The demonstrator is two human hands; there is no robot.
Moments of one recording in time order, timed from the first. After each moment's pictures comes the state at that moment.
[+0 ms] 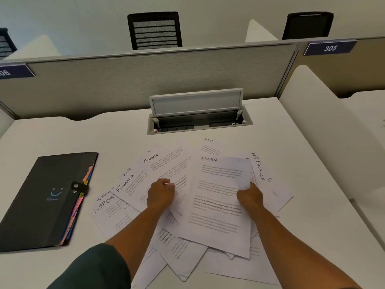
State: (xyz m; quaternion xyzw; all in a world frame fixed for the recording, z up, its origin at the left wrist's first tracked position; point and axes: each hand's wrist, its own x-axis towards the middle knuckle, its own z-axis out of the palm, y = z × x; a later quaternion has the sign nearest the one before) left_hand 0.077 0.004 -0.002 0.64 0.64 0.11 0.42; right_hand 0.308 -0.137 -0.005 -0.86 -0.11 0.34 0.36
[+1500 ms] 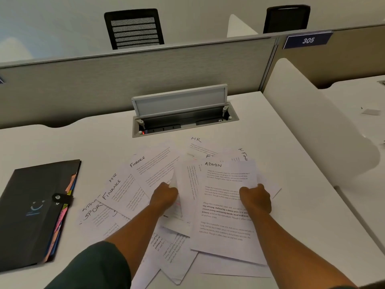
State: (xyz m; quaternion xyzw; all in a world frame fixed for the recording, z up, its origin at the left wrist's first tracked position) left_hand 0.117 -0.002 -0.003 0.64 0.61 -0.02 0.47; right_hand 0.322 -0.163 0.003 -0.93 -0.03 0.26 0.26
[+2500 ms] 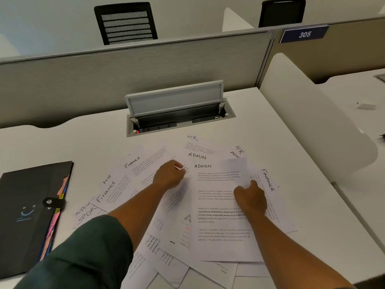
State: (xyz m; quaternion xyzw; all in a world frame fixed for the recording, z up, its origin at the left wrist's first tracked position) left_hand 0.161 0.039 0.010 0.78 0.51 0.00 0.37; right_hand 0.316 -0.161 -0.002 -0.93 -0.09 0.24 0.25
